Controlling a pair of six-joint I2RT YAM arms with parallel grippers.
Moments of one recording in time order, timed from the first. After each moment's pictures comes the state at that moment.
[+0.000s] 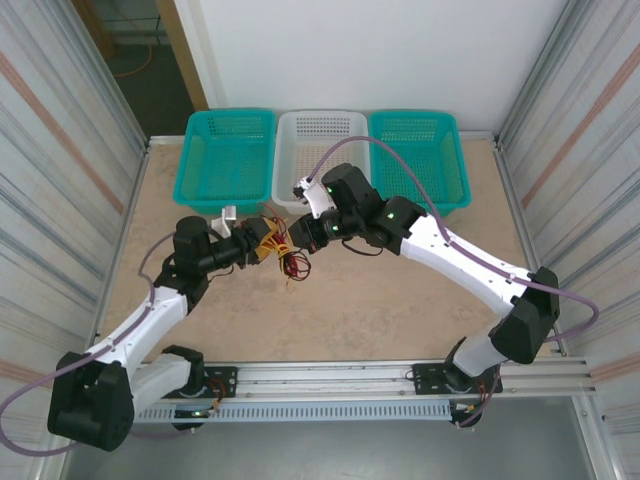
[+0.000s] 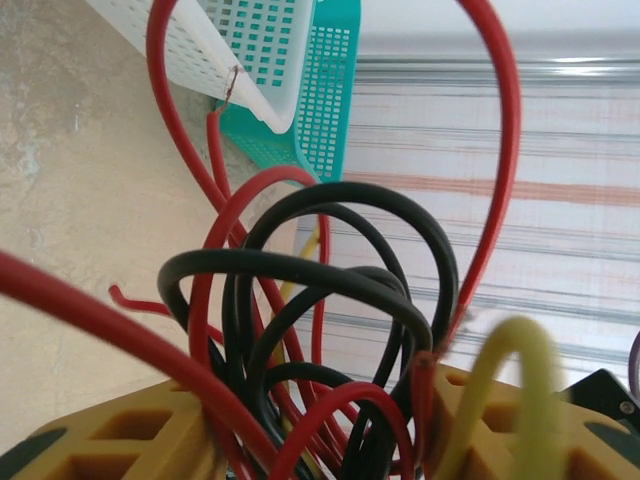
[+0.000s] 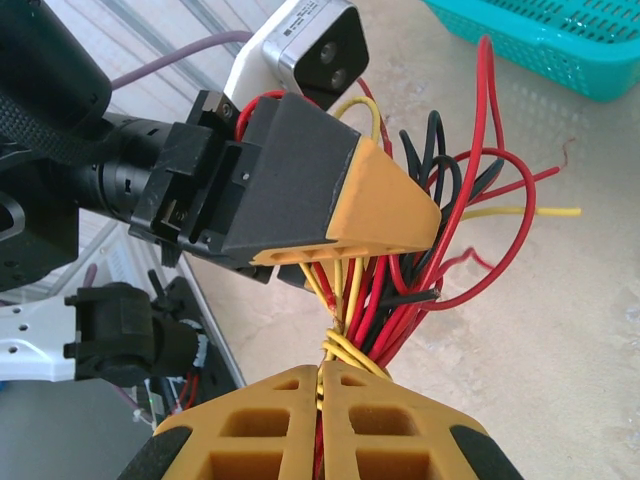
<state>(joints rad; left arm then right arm) -0.28 1.03 0.51 0.23 0.71 -1.34 0.87 1.51 1.45 -0.59 -0.38 0.35</state>
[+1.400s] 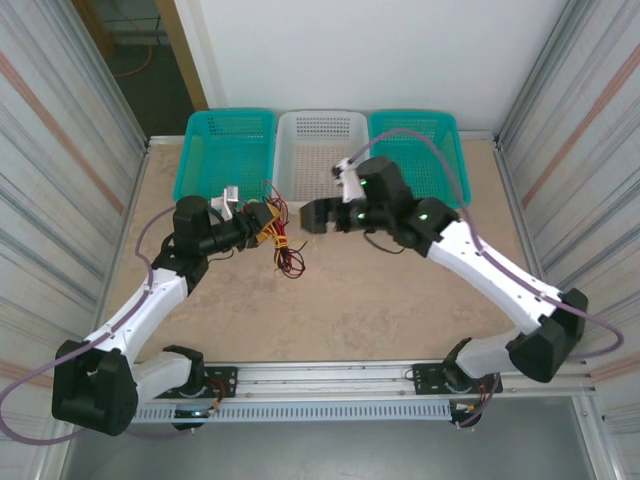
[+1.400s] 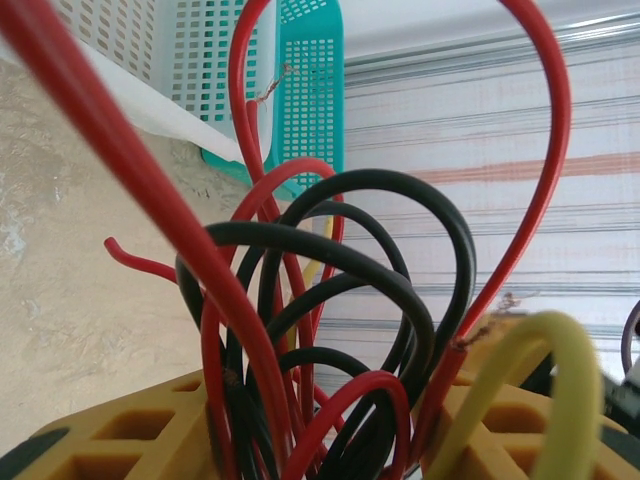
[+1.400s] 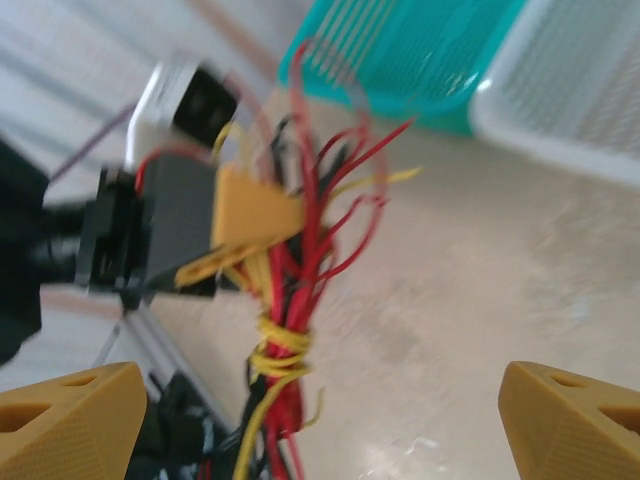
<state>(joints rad) -0.27 1.10 0.69 0.10 0.71 -1.16 0.79 1.39 1.37 -0.56 -0.28 0.56</state>
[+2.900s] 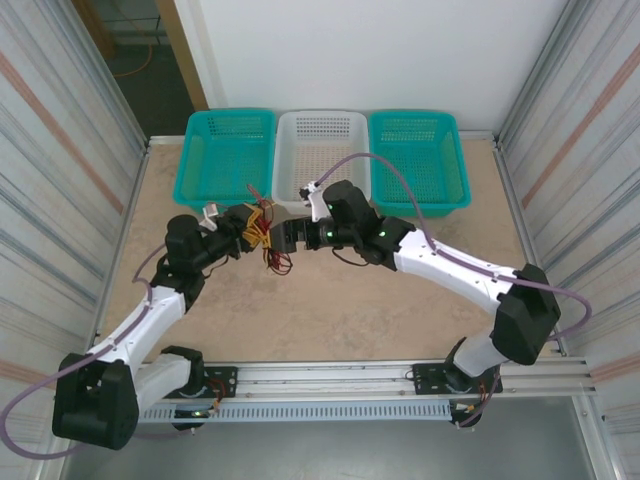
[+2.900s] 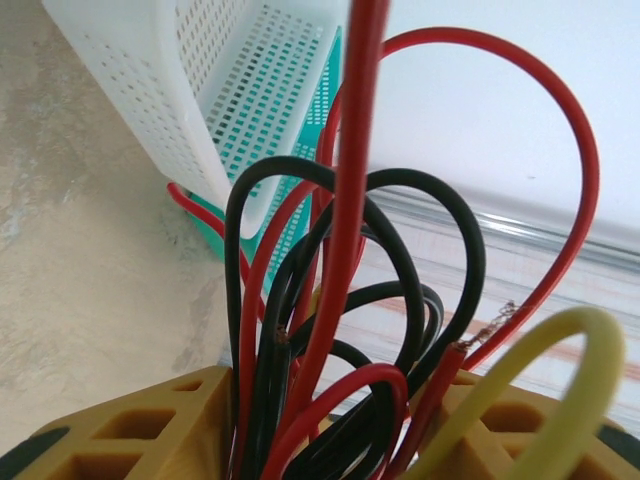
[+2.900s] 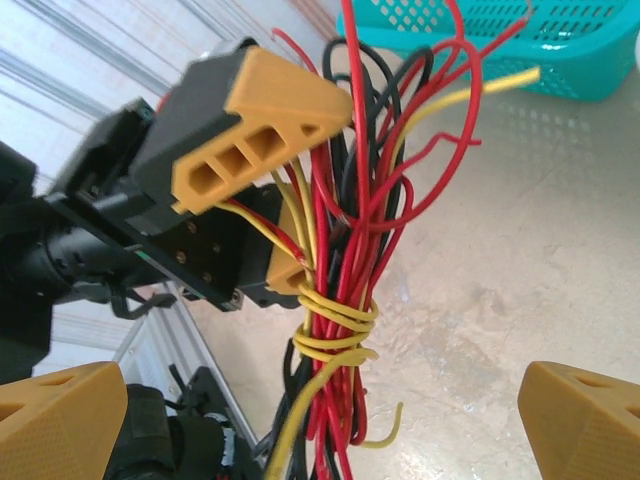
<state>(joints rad) -0.21 1.02 0.50 0.32 0.55 -1.64 0.88 1.51 1.21 -0.19 -0.31 0.62</state>
